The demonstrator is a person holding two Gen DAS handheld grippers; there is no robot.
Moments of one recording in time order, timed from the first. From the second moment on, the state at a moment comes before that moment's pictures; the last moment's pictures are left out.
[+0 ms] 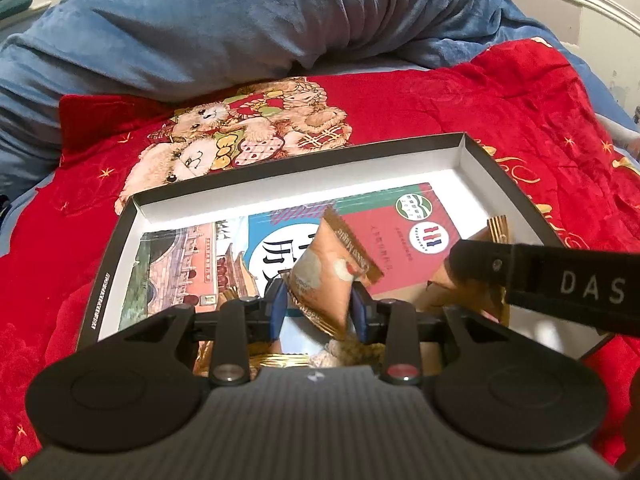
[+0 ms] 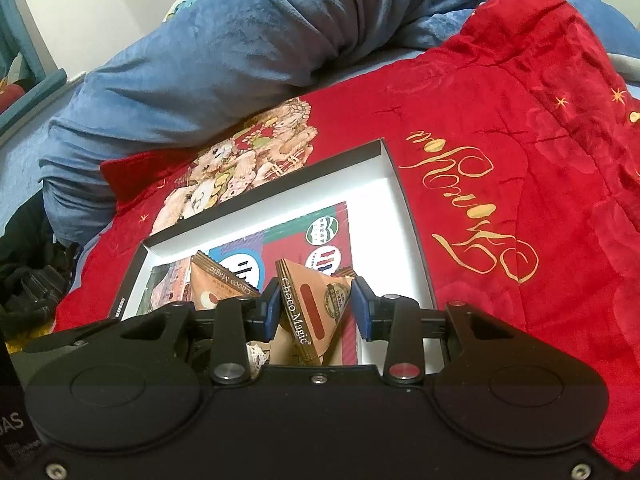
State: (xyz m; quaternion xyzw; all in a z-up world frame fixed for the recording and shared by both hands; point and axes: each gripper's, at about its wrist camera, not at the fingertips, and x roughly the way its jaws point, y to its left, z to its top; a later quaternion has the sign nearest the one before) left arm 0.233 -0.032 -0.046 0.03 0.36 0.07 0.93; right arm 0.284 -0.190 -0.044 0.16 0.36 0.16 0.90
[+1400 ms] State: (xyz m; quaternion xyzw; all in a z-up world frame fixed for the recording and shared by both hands) left arm 0.092 -0.017 0.025 0.02 0.36 -0.01 0.93; right arm 0.114 -0.264 0.004 0.24 0.39 0.06 0.88
